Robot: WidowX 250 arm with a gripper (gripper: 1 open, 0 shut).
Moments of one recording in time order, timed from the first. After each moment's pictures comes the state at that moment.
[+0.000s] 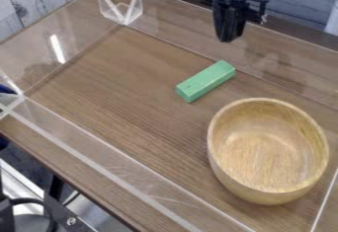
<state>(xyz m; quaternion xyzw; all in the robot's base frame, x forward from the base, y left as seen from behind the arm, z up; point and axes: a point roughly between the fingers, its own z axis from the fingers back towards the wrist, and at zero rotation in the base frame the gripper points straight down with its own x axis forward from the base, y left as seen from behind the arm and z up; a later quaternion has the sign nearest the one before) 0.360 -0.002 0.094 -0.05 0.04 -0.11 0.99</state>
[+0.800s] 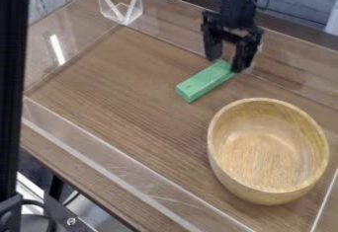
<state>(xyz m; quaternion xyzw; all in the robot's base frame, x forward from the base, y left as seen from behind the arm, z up) 0.367 0.004 0.040 -0.06 0.08 -0.10 0.99</state>
